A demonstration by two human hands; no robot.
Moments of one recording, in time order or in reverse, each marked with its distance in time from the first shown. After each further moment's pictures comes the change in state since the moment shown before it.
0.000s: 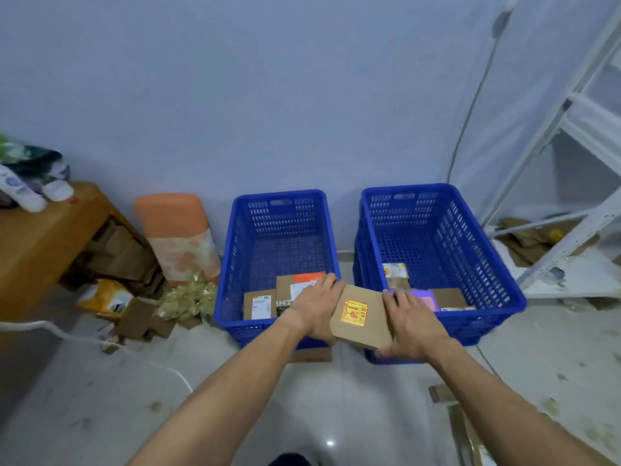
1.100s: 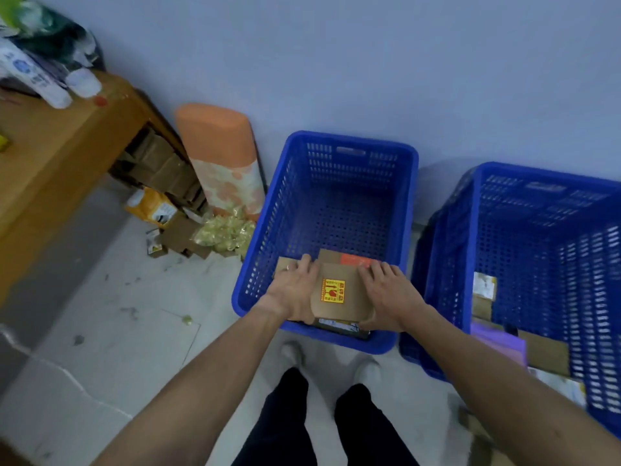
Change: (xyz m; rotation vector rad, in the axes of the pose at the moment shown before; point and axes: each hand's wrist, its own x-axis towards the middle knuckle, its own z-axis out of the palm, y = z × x) left_hand 0.066 -0.212 0.062 -0.114 -0.263 -0.563; right_hand 0.319 -0.057 0.052 -0.147 -0.202 -0.517
